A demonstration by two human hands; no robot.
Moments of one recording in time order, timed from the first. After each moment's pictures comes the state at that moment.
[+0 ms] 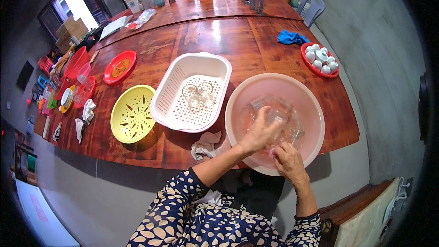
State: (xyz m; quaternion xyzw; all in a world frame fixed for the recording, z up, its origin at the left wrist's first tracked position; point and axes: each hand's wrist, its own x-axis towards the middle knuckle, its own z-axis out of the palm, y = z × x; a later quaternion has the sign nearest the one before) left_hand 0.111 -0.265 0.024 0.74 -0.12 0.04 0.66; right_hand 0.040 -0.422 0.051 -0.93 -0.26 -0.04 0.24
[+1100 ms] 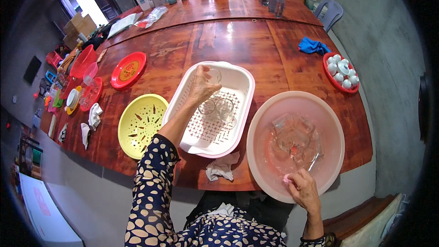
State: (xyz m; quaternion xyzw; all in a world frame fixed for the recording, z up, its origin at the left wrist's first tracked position) left_hand 0.271 -0.021 0.043 0.86 0.06 0.12 0.49; right_hand 0.043 -0.403 0.061 -0.93 -0.16 0.04 0.34
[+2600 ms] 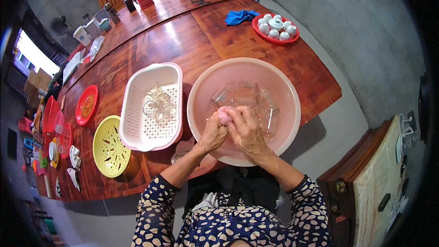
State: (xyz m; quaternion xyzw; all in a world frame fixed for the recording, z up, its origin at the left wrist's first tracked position) left_hand 0.118 -0.229 0.027 0.73 -0.20 -0.06 0.65; right_hand 0.078 -0.362 0.059 -0.87 -0.19 -0.28 0.37
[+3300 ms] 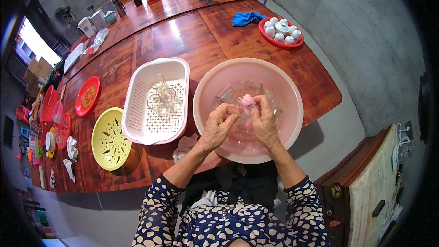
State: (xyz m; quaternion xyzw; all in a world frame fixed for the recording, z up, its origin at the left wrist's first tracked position) left_hand 0.110 -0.223 0.050 0.69 -0.18 -0.12 0.69; right_hand 0.089 -0.384 0.055 -0.82 -0.01 -0.16 0.54
